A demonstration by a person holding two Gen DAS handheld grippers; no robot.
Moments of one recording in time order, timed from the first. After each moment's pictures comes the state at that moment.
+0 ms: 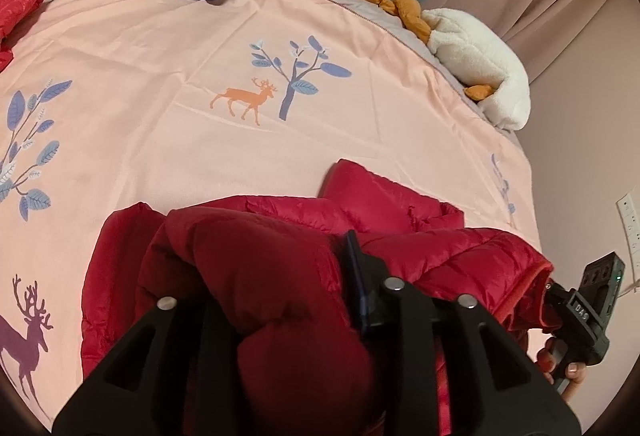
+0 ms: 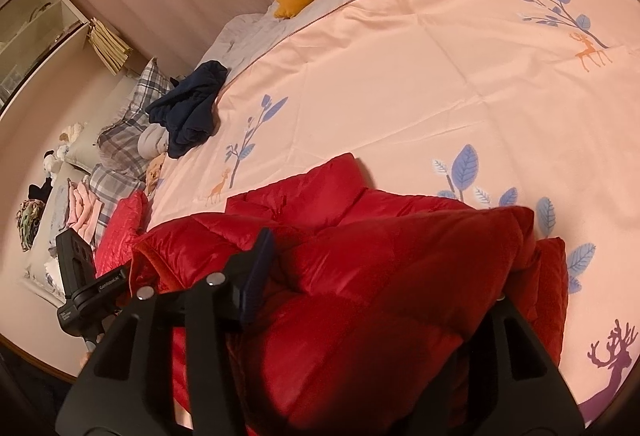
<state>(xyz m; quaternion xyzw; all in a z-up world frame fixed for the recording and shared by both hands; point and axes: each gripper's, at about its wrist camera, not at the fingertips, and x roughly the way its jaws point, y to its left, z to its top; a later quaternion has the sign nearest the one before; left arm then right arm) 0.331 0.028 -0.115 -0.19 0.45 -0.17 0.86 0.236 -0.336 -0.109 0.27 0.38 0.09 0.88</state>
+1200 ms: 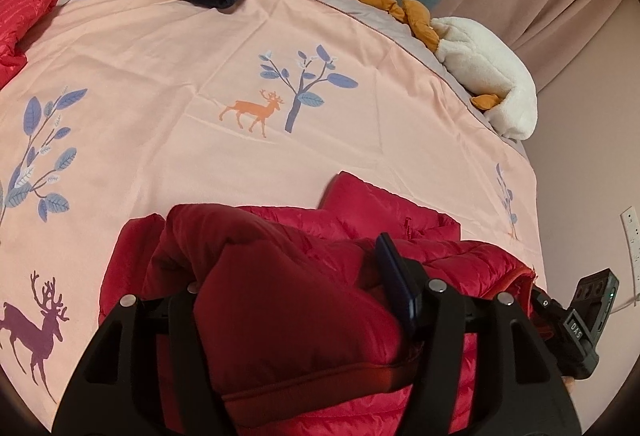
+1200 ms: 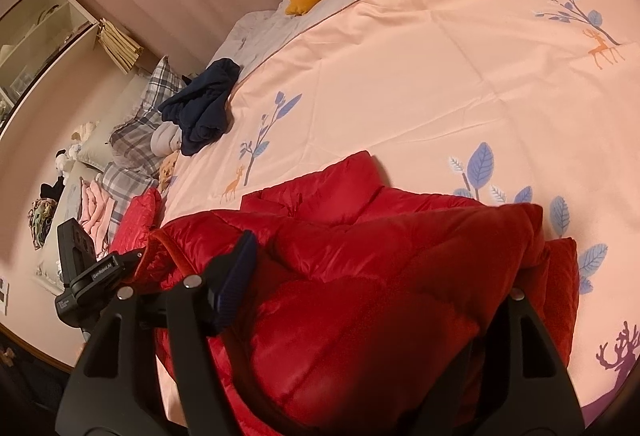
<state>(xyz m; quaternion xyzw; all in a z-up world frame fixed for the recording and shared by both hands) 0.331 0.026 -0.096 -0.19 0.46 -0.15 0.86 0.234 -0.330 -0.105 0.28 0.38 0.11 0.87</state>
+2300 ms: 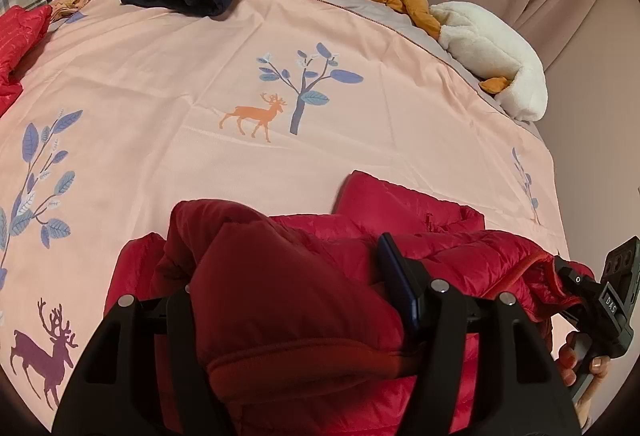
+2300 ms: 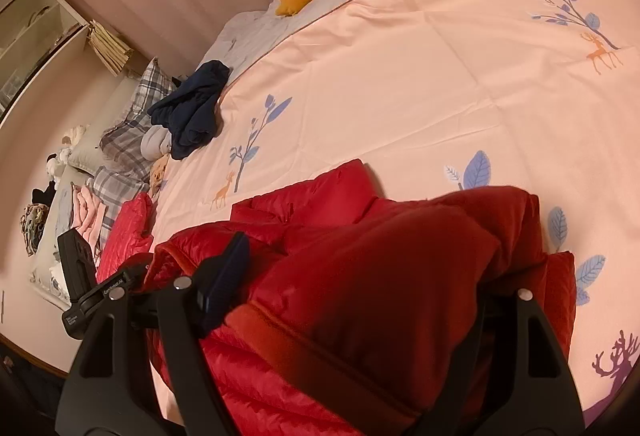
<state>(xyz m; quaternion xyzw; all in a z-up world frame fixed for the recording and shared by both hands) 0.337 0.018 -0.105 -0.14 0.45 -0.14 0.87 0.245 -0.333 -0.105 0.28 0.39 0.09 0.87</state>
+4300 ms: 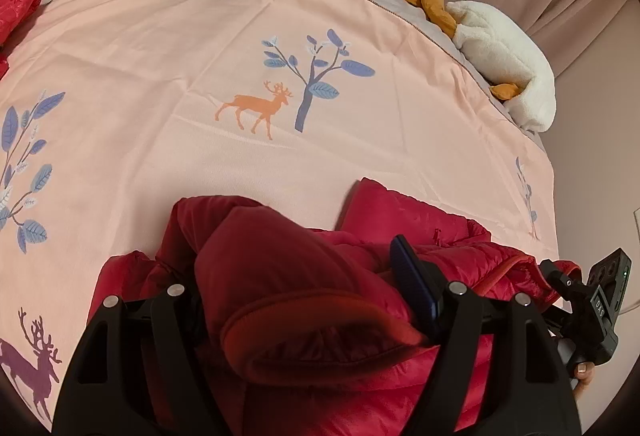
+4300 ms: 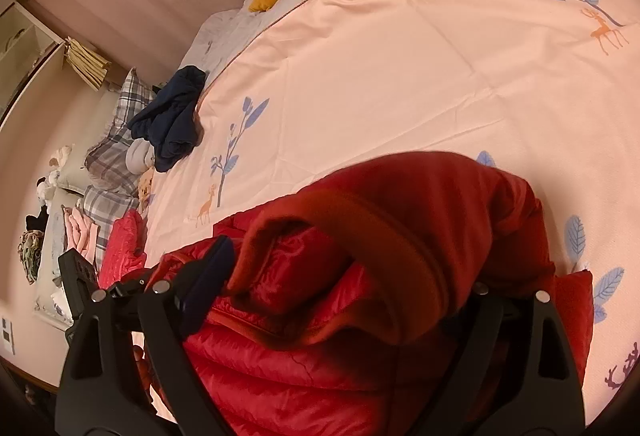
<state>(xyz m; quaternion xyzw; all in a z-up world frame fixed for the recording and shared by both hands) 0.362 0.022 -0.121 -0.17 0.48 -0.14 0.85 0.271 -0.333 -0.120 0.32 0.41 0.06 0.85</state>
